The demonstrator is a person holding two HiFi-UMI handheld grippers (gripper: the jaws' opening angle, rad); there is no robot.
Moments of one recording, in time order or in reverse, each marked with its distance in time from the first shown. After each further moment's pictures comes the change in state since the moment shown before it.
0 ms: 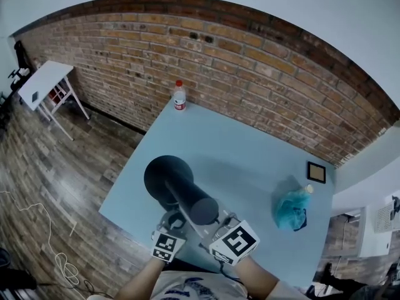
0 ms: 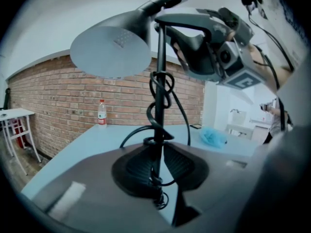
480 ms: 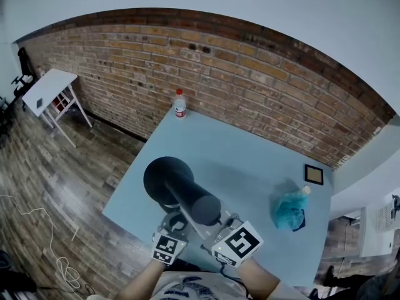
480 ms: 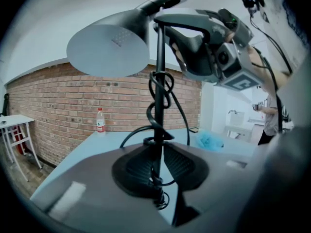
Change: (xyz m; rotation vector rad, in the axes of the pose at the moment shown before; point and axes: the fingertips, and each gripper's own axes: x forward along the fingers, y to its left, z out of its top) left arm -0.022 -0.019 0.035 0.037 -0.031 -0.006; right arm -0.020 0.026 0.039 -0.032 -0.039 0.011
